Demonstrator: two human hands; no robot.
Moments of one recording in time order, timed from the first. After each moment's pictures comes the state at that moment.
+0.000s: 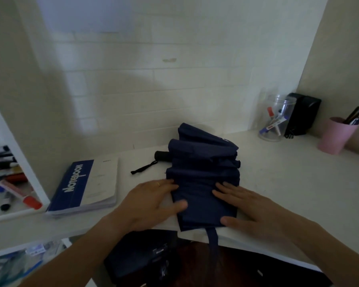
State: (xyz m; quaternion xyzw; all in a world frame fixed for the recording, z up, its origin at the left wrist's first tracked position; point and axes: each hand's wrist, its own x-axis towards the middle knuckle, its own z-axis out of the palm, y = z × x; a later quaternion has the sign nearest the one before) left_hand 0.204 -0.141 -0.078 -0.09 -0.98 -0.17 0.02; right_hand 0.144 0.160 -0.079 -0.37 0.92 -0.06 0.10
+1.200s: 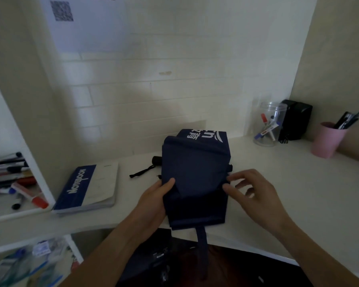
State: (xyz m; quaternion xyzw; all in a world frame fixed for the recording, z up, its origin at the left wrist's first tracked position) left_hand 0.217 -0.080 -0.066 0.07 -0.54 -0.84 0.00; right_hand 0.163 0.168 -0.070 -0.20 0.85 -0.45 -0.18
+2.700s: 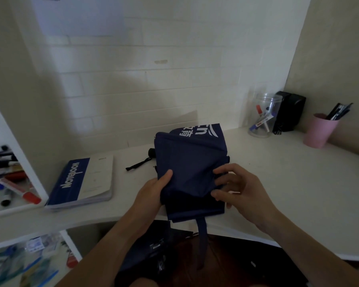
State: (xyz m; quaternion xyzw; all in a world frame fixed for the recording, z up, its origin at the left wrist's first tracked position) left_hand 0.218 -0.089 -0.074 0.08 -0.65 -0.76 0.03; right_hand 0.184 0.147 -0.066 -0.21 0.74 -0.64 -0.01
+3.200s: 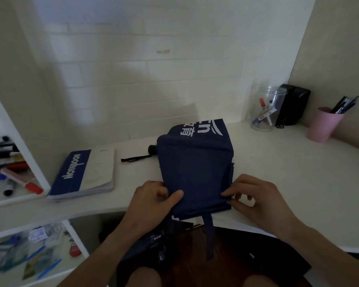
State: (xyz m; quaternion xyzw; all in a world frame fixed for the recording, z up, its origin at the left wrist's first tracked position) left_hand 0.242 -0.099 -0.098 0.01 -0.90 -0.41 0.16; right_hand 0.192 0.180 -0.090 -0.38 0.85 -0.31 -0.21
